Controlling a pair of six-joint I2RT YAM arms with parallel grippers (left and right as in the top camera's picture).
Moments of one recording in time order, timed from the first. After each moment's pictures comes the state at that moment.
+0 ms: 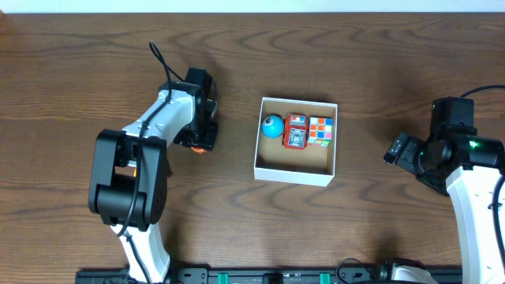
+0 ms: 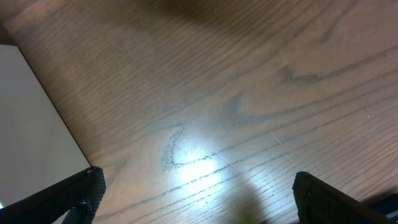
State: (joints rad) left arm -0.21 1.99 1.33 -0.93 -0.01 0.01; right arm -0.14 1.25 1.05 -1.13 0.08 0.45
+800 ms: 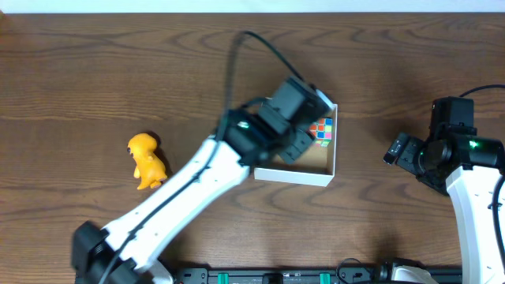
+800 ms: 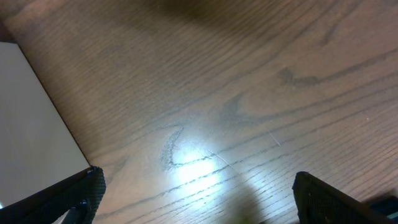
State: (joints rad) left arm -0.82 1.63 1.53 -0.89 -0.01 0.09; right arm -0.14 1.25 1.05 -1.13 0.08 0.44
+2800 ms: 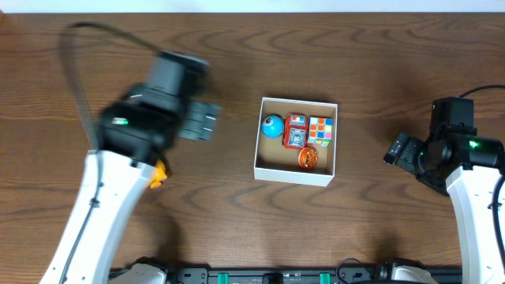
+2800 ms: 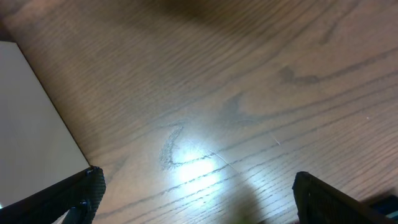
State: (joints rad) left arm -0.26 1.36 1.52 -1.19 -0.24 -0.06; right arm -0.14 1.25 1.05 -1.13 0.07 0.44
